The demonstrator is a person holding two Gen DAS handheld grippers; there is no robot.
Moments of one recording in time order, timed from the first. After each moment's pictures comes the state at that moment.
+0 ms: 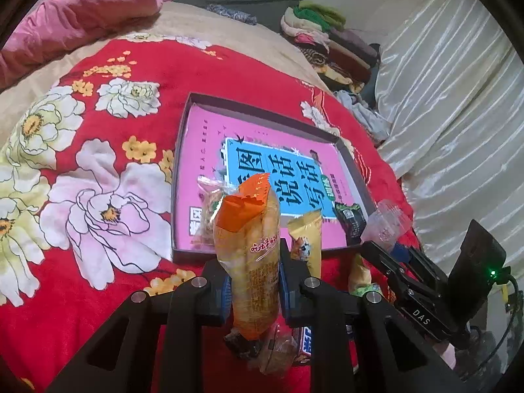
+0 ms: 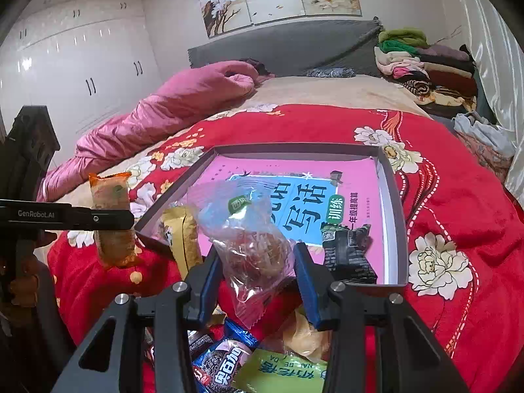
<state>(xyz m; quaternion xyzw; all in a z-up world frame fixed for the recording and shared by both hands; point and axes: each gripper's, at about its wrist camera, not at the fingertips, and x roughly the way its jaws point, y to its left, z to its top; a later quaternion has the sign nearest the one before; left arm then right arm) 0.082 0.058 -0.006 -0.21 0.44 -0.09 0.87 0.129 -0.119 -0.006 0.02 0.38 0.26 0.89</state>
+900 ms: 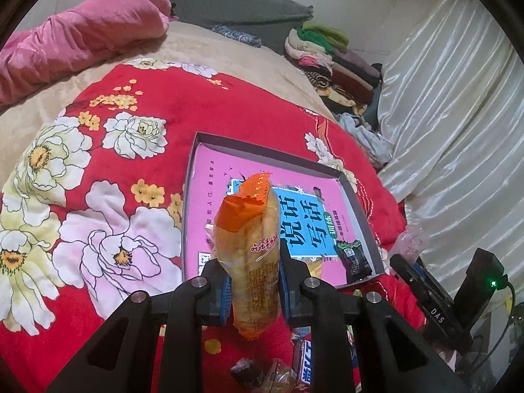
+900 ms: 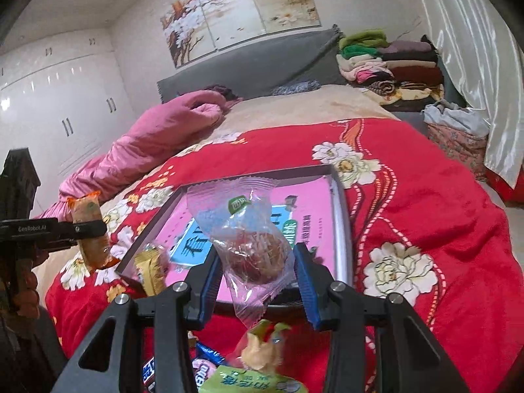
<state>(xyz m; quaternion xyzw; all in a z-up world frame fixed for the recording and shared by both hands) 0.101 0.071 0.014 -0.21 0.40 -0.07 0.89 0.143 -0.169 0.008 0.08 0.35 0.19 0.91</state>
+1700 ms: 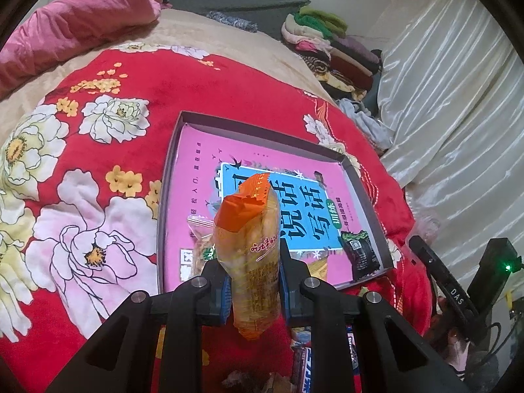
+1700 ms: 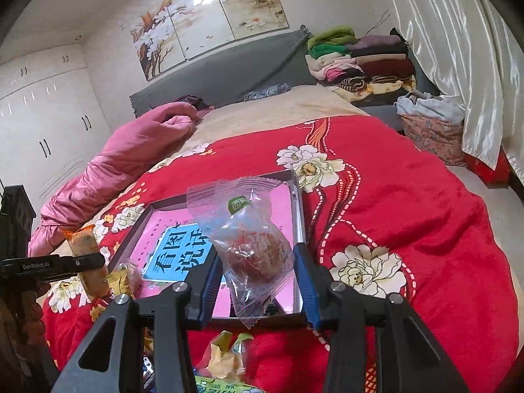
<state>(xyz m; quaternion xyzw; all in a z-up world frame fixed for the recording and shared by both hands) 0.124 0.052 -0.011 -0.21 0.43 -0.08 0.88 0.156 -0.192 0.006 0.11 0.35 0.14 0.92</state>
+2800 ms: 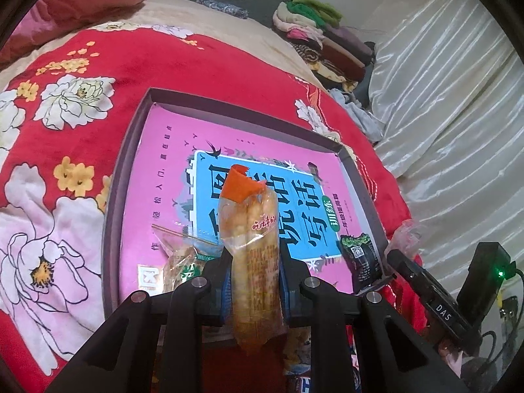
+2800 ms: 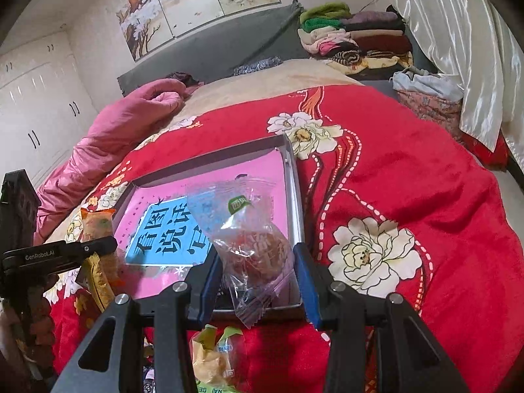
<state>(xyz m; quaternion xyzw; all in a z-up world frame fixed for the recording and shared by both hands) 0.162 0.034 -0.043 -0.22 0.44 -0.11 0.86 0.178 -0.183 -0.027 0.10 0.41 0.13 0.90</state>
